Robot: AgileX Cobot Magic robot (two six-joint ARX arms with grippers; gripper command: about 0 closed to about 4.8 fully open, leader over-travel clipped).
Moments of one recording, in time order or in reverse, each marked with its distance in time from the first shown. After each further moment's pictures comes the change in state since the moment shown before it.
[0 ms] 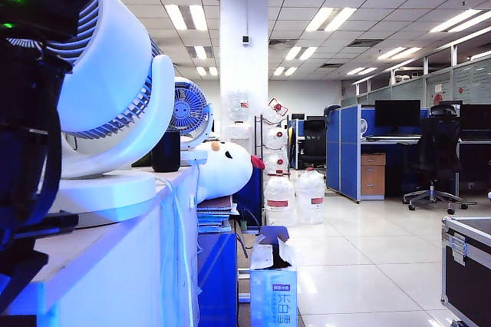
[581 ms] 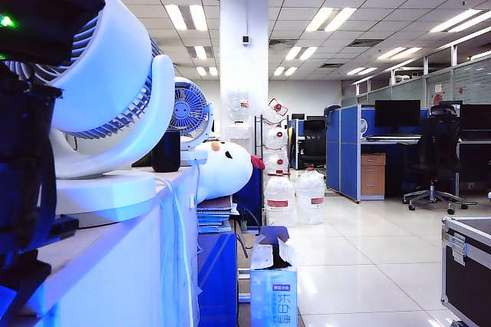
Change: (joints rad) left arm 0.000 0.000 0.000 0.000 0.000 0.000; right arm 0.000 0.034 -0.001 0.082 0.109 -0.006
